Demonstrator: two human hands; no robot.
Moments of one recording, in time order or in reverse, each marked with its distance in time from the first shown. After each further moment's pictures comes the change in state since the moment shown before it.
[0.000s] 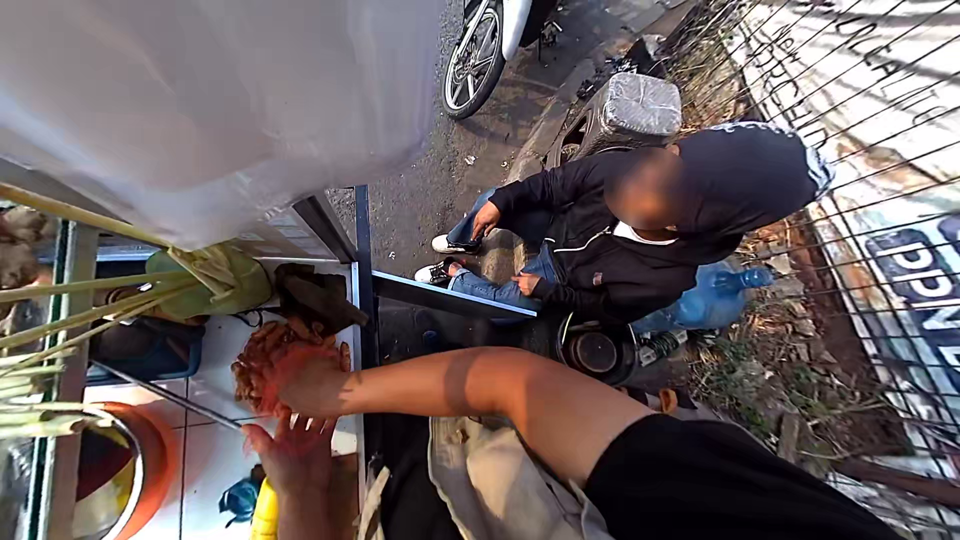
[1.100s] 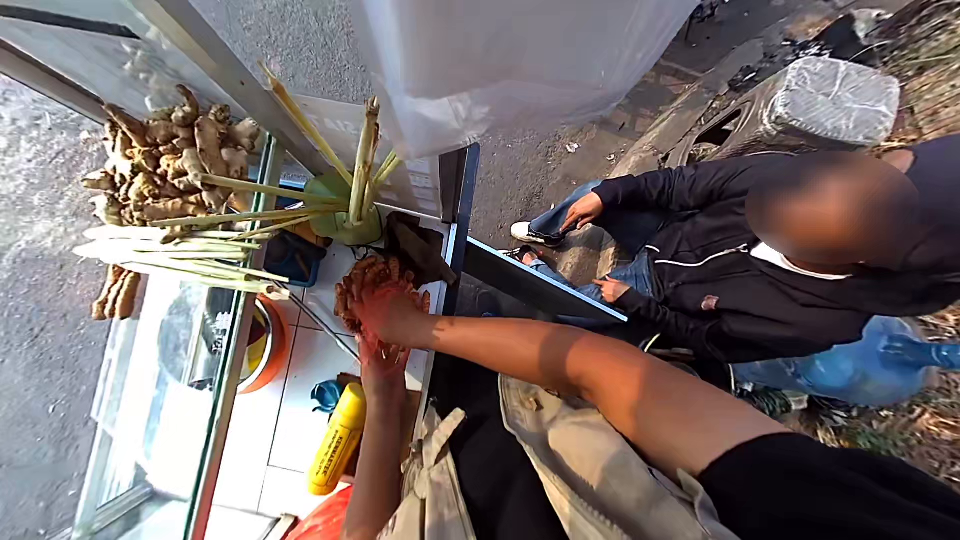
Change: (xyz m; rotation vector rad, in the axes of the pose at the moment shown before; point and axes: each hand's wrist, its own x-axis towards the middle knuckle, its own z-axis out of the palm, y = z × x) left_hand 0.006 -0.001 -0.007 -0.086 0.051 0.046; right_hand 0.042 -0.003 0.022 -0.080 0.089 -0.067
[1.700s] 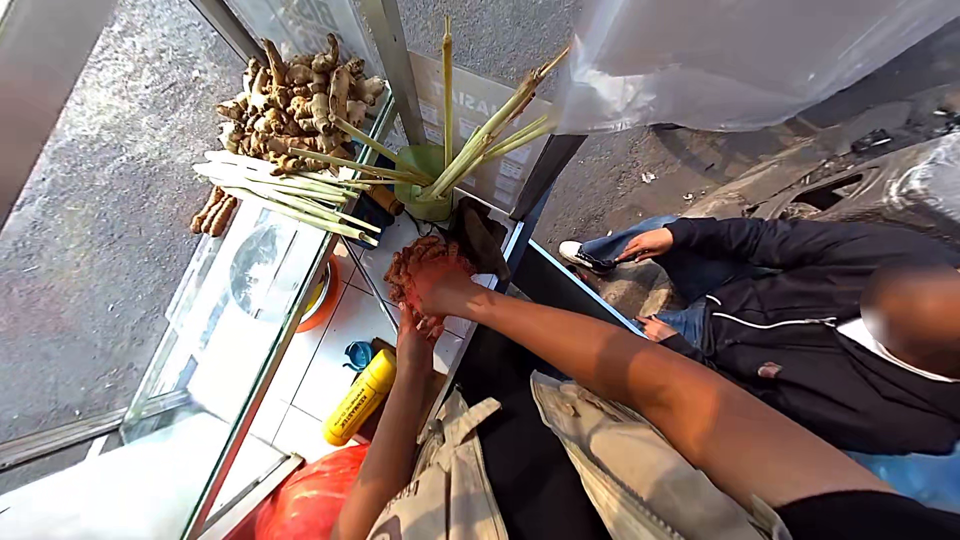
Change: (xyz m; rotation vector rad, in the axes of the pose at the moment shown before) left_hand 0.004 0.005 -0.005 0.032 0.020 -0.014; right_hand -0.008 -0.012 -0.040 -0.046 -0.186 0.082
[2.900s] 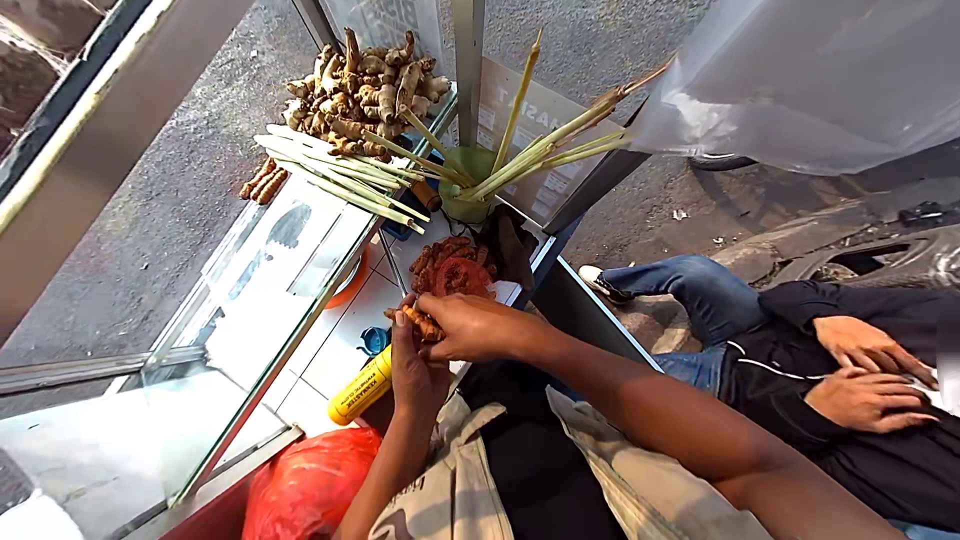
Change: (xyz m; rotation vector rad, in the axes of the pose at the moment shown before) left_hand -0.097 0.042 0.002 -0.445 -0.164 0.328; right_hand -0.091 -0.049 -0.050 0.181 -0.215 -0.277
